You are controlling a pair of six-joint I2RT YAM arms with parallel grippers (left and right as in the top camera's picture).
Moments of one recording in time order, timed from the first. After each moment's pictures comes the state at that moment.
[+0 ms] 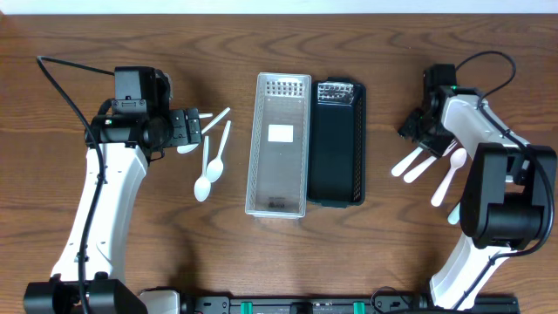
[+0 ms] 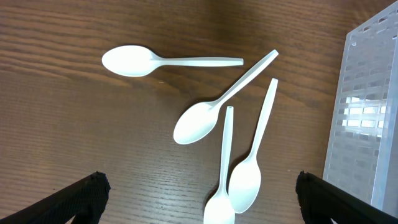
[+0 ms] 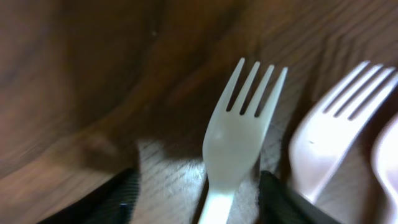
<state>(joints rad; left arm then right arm) 0.02 1.46 1.19 -0.81 0.02 -0.09 -0.04 2.00 1.30 -0.74 0.10 0.63</state>
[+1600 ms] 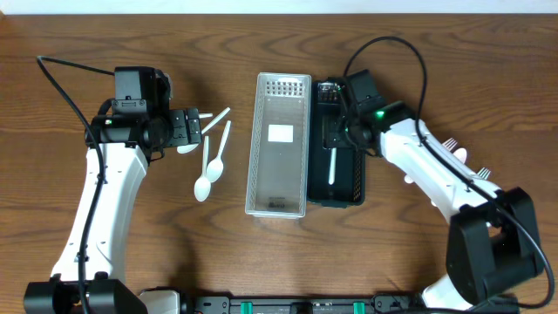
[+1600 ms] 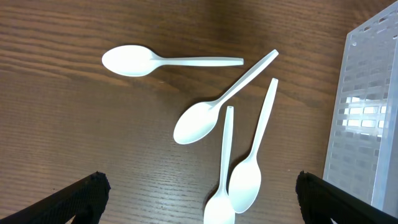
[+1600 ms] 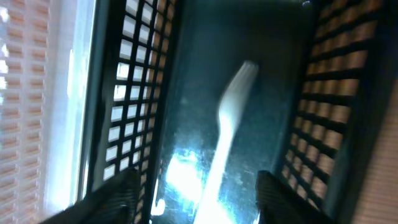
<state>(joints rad) 0.02 1.46 1.19 -0.81 0.02 -0.09 0.39 1.74 1.24 -0.64 -0.07 0.40</state>
